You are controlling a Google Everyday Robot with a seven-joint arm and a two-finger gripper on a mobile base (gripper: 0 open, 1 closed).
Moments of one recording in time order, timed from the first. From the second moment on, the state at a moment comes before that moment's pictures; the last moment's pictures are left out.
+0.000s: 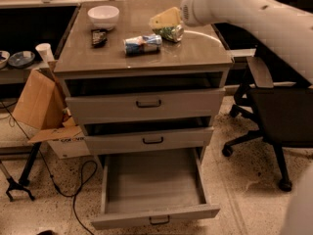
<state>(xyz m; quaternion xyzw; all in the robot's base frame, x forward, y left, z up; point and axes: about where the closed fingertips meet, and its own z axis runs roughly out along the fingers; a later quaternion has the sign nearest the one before) 0.789 -0.085 0.960 -0.21 0.83 0.09 0.52</state>
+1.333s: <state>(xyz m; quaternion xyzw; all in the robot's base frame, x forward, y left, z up) 0.892 -0.104 0.918 0.00 0.87 0.05 0.49</state>
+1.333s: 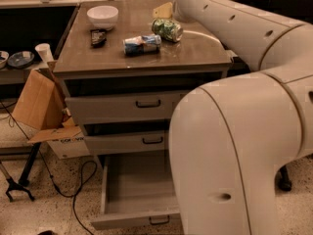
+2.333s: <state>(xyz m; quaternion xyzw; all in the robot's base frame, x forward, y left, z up) 0.913 -0.127 0.899 -0.02 0.87 0.05 0.49</state>
